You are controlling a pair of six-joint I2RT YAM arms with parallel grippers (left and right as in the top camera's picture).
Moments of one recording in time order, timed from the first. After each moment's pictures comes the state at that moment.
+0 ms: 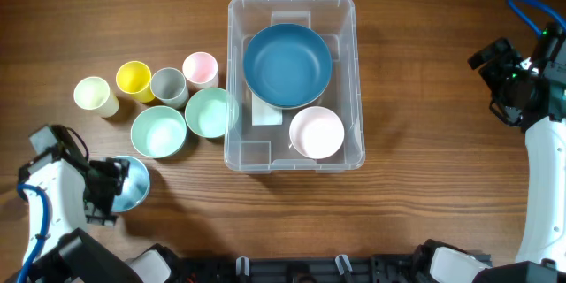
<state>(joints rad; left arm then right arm) 0.64 1.38 0.74 -0.93 -0.01 -0.78 -0.33 1.36 1.24 -0.82 -0.04 0.62</state>
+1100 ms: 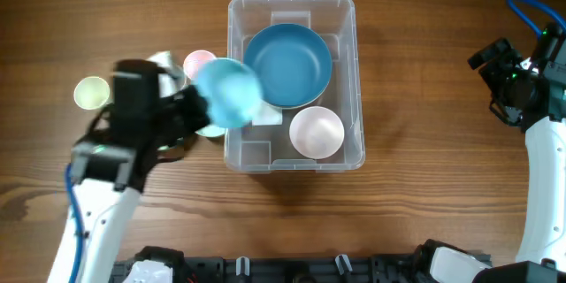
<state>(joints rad) -0.21 1.11 1.08 -0.81 0.22 -0.57 -0.33 1.36 1.24 -0.82 -0.04 0.62</state>
